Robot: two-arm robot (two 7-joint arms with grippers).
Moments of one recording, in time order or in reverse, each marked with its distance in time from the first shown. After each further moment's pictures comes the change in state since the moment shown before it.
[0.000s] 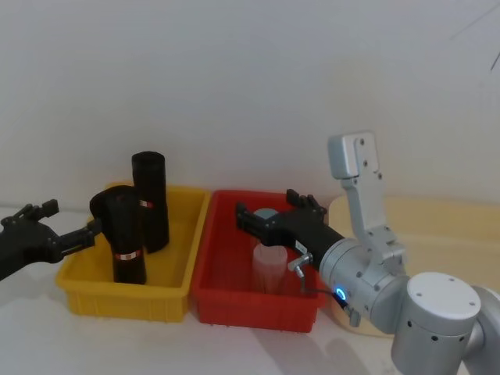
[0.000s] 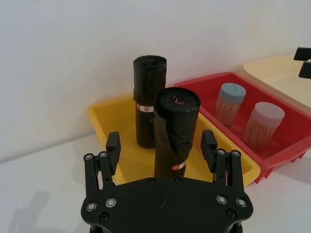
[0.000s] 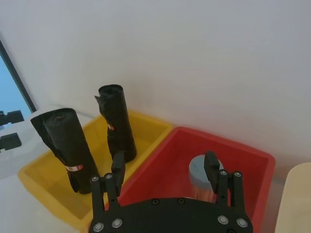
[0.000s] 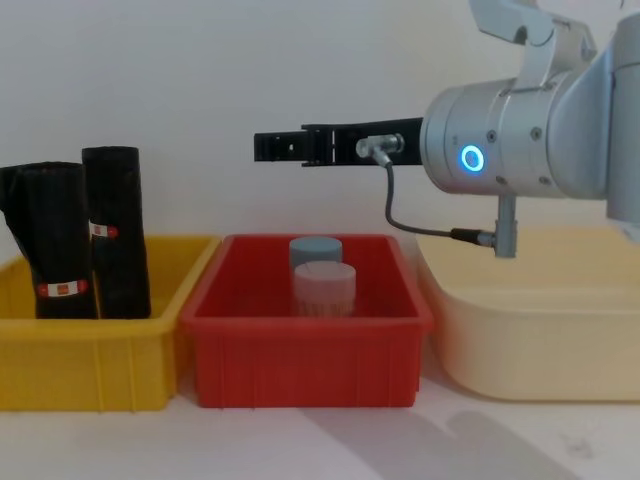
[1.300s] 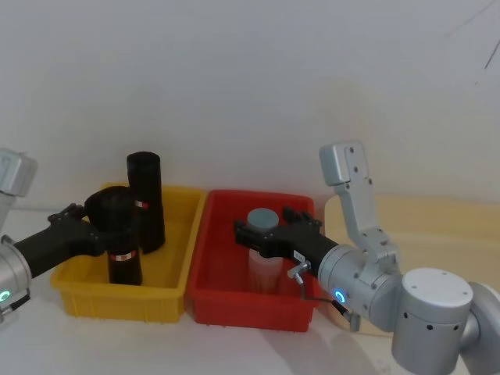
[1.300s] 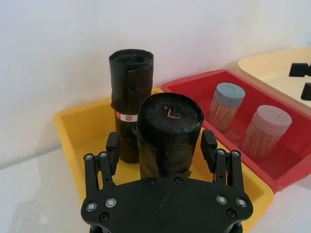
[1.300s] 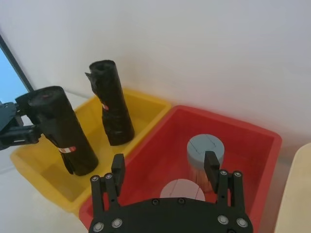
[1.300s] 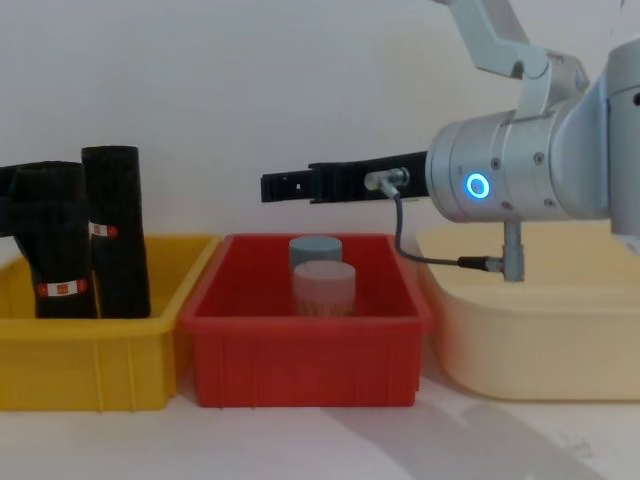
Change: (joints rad) left arm -0.216 -0.058 0.184 0.221 0.029 -0.042 -0.048; right arm 0.024 -0.007 0.023 0.065 -0.003 0.060 0.054
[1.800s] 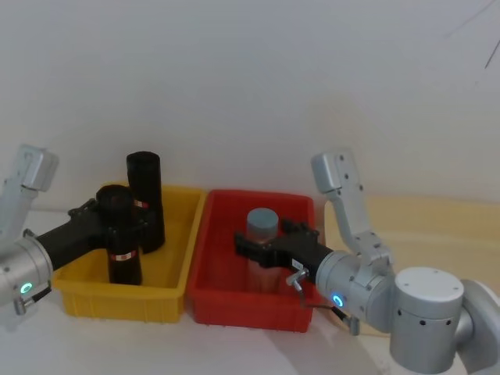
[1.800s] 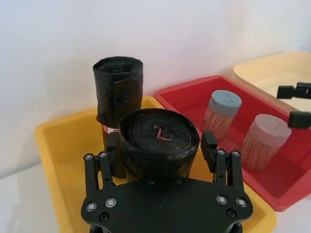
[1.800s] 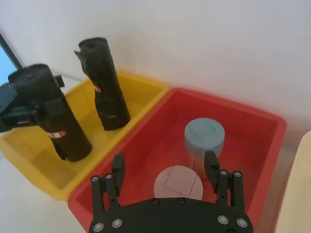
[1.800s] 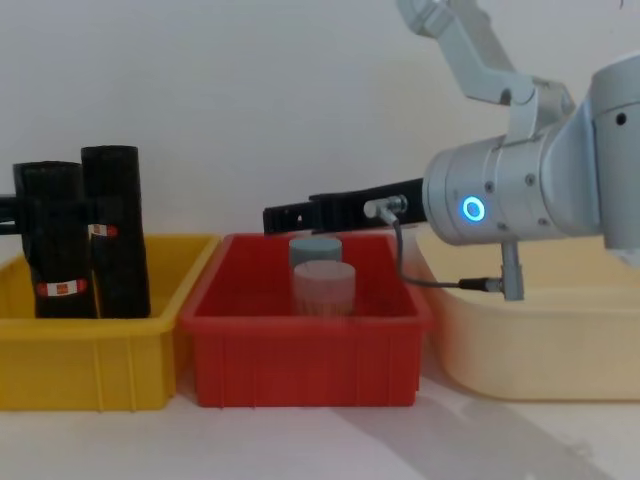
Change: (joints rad) left arm -0.081 -0.042 0.060 0.081 0.010 -0.026 -0.014; right arm 0.024 -0.002 -0.006 0.056 -0.016 0.037 0.019
